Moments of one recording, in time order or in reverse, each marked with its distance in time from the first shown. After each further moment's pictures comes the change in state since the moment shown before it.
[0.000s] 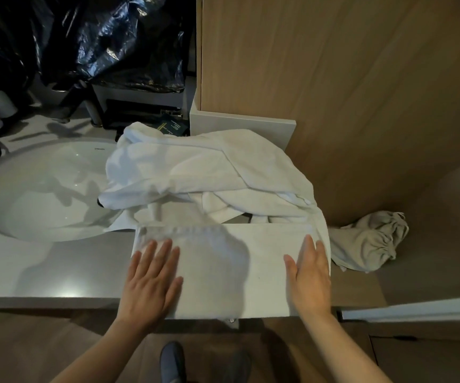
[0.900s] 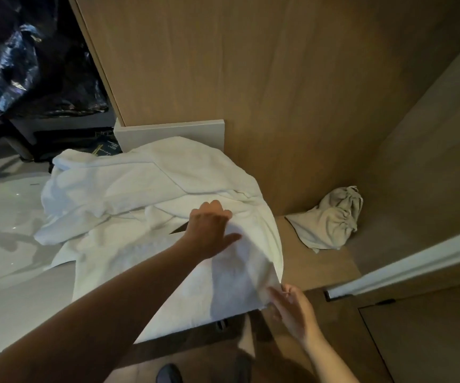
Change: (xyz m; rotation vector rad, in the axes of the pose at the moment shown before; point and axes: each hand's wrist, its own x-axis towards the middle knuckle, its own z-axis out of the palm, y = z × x) left_hand 0.164 0.185 -0.043 0.098 -0.099 0.355; right_hand -0.040 0.084 -0.011 0.851 -0.325 0.493
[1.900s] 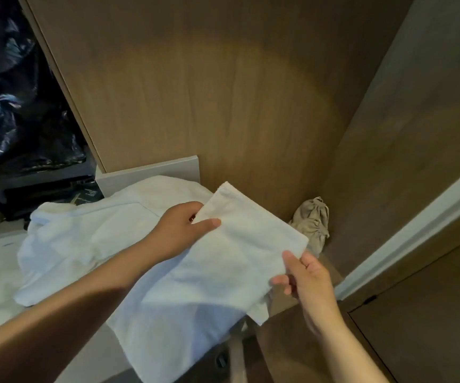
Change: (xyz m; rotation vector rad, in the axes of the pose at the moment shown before) left_hand -0.026 -0.018 -0.121 -0.770 0.035 0.041; right_hand -0.074 -0.100 -0.011 0.426 0.216 -0.352
